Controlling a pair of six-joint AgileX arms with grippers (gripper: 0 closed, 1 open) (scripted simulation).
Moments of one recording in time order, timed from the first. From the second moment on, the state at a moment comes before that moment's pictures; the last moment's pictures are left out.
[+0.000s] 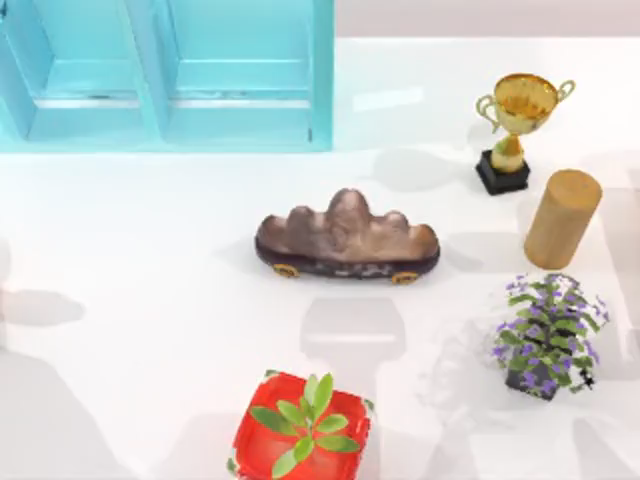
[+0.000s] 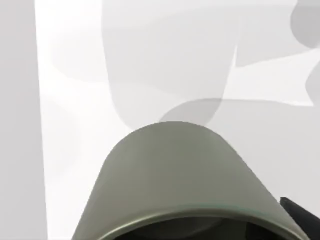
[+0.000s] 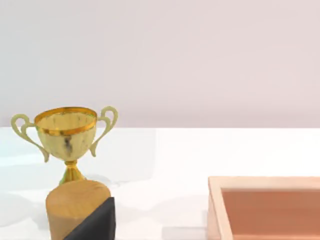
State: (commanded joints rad) left arm 0.63 1.98 1.48 -1.06 0.07 0.59; right arm 0.00 0.00 0.00 0.00 0.00 0.00
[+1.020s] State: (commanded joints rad) left arm 0.50 2.03 1.41 -0.97 0.06 0.53; right arm 0.00 0.00 0.00 0.00 0.00 0.00
